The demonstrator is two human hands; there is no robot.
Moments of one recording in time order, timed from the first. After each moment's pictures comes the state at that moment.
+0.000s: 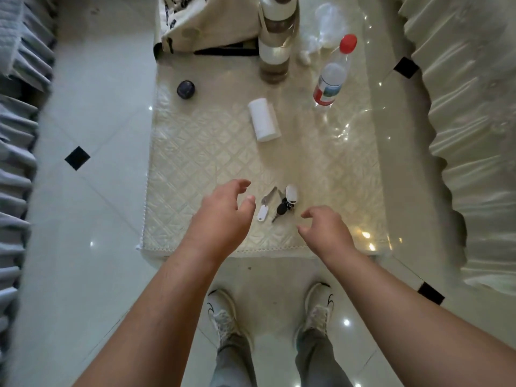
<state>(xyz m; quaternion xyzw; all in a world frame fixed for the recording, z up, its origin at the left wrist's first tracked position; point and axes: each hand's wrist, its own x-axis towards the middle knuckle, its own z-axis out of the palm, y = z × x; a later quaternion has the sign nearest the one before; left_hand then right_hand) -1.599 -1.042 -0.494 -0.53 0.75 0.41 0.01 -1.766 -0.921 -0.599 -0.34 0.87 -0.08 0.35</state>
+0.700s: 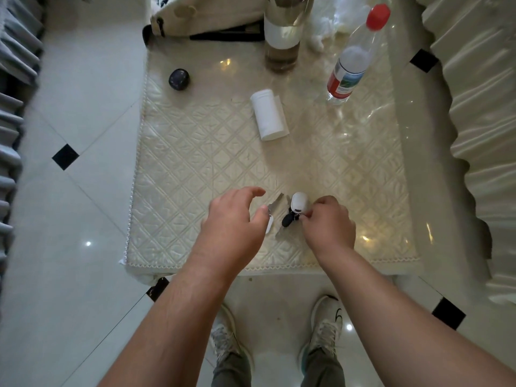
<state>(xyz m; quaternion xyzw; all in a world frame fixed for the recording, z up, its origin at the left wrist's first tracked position) -1.620 -1.055 -0.549 -0.53 0.75 0.39 0.03 -1.772 -0.966 -0.669 -0.33 0.91 -0.04 0.23</state>
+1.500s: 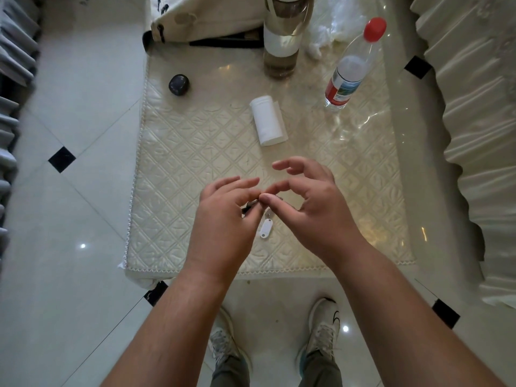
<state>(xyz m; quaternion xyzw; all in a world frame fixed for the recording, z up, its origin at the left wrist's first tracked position) -1.615 -1.066 -0.540 -0.47 0.81 0.32 -0.14 -1.759 -0.996 -0.553 -0.48 0.74 -0.39 0.26</state>
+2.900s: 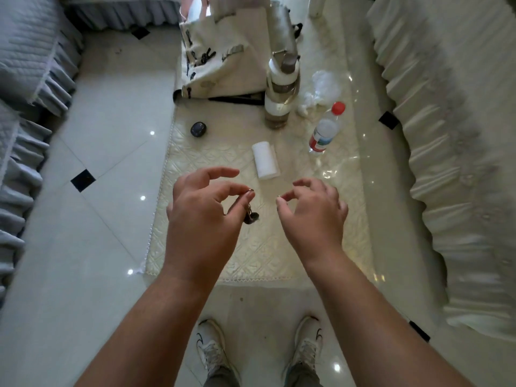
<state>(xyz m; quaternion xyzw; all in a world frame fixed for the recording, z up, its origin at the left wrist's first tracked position) -1.597 -1.057 -0.383 -0.49 0.79 0.28 -0.24 -1.750 -0.993 -0.462 -0.40 0.88 -0.22 0.10</state>
